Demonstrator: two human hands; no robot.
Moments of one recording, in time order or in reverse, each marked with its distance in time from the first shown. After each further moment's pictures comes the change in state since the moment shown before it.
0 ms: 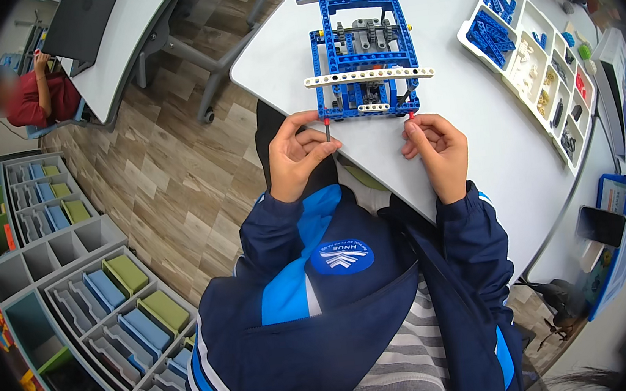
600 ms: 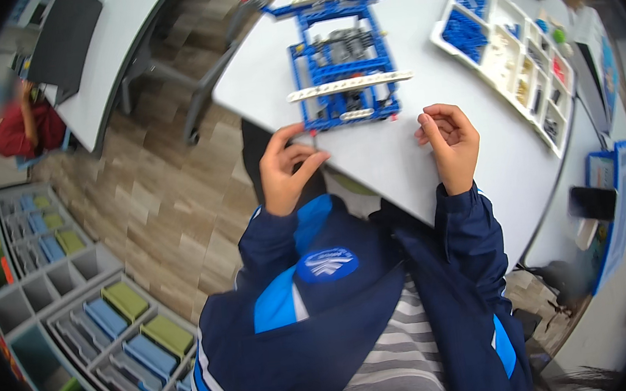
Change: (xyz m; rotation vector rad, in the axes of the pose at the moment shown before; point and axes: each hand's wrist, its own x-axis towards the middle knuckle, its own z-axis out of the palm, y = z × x) left_hand -0.001 0.000 0.004 0.099 0.064 -0.017; right_hand 0.005 -0.017 -0.018 -0.112 0.262 -0.166
